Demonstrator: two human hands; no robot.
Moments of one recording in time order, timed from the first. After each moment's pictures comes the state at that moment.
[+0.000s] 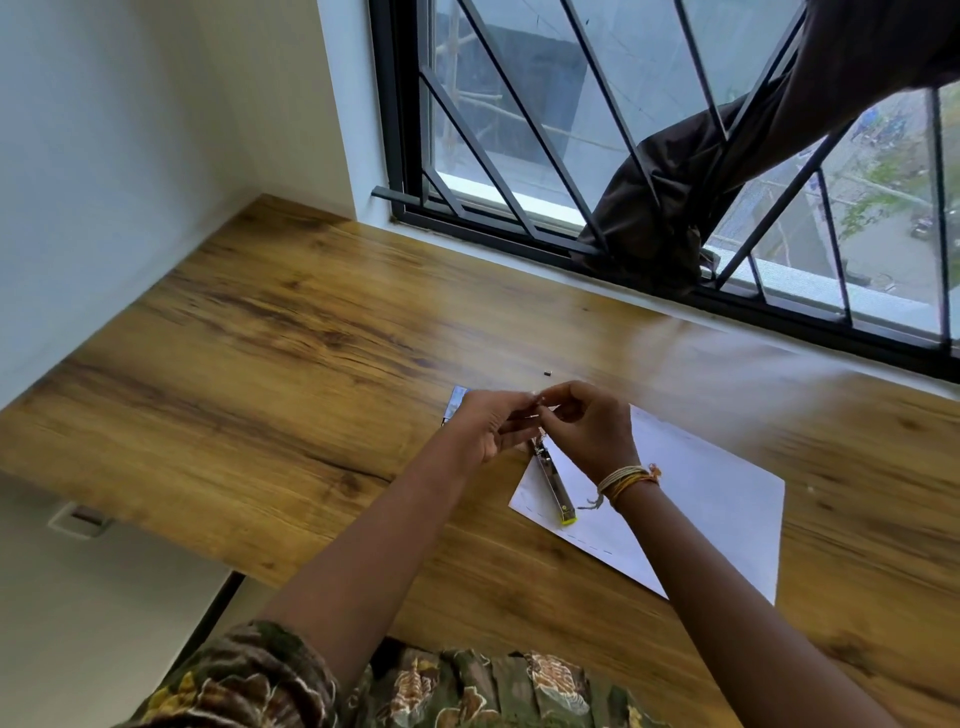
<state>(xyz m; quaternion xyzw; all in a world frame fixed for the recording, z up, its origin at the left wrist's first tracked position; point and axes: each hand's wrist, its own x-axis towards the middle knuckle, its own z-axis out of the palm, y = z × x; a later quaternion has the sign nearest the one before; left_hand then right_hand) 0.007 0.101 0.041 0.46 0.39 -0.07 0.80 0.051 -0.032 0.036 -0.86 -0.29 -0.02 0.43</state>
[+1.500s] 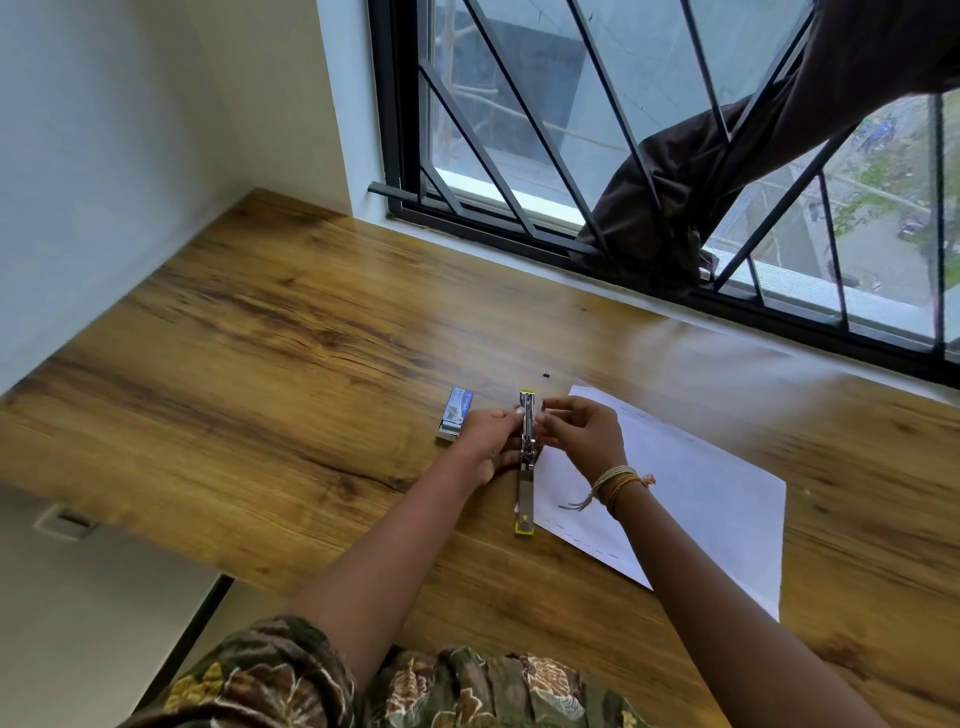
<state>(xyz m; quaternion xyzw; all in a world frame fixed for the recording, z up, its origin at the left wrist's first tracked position) 0.007 0.094 0.004 0.46 0.38 -0.06 0.80 0.059 -0.031 0.013 -0.81 -0.10 0.17 0.55</state>
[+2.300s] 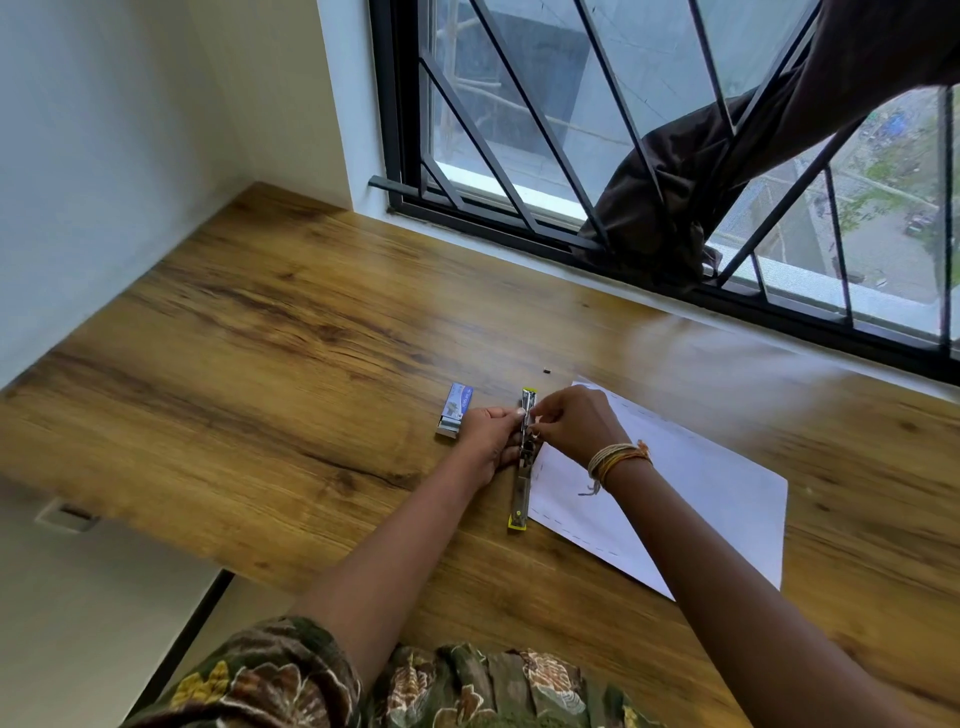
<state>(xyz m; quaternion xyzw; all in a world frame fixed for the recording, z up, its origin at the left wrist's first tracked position) 0.009 0.091 -0.016 0.48 0.38 -0.02 0.79 0.070 -0.019 0.037 -0.92 -0.29 0.14 0.23</state>
